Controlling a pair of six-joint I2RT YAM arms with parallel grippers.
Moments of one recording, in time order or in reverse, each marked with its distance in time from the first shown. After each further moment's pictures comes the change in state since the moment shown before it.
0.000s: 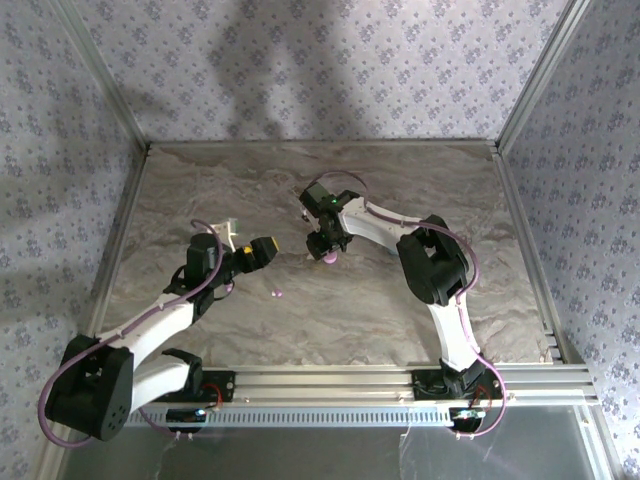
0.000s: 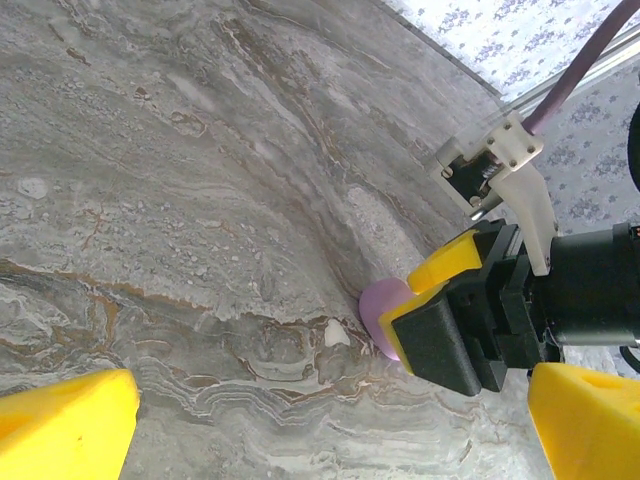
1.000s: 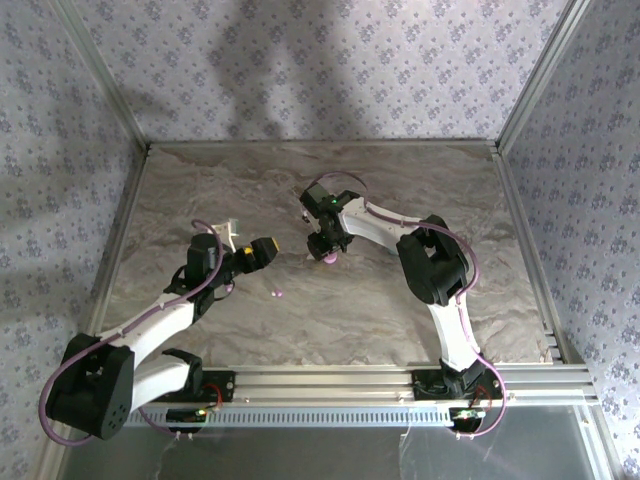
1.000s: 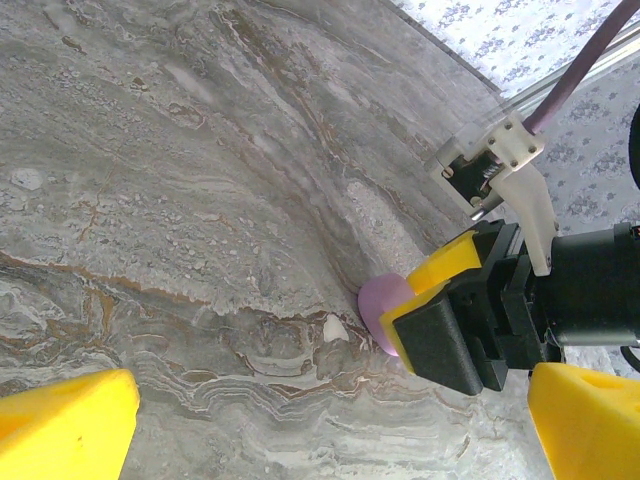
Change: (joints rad) left arm 0.000 0.006 -0.002 0.003 0.007 -0.006; right arm 0.000 0.000 -0.004 -0.010 -0.005 0.001
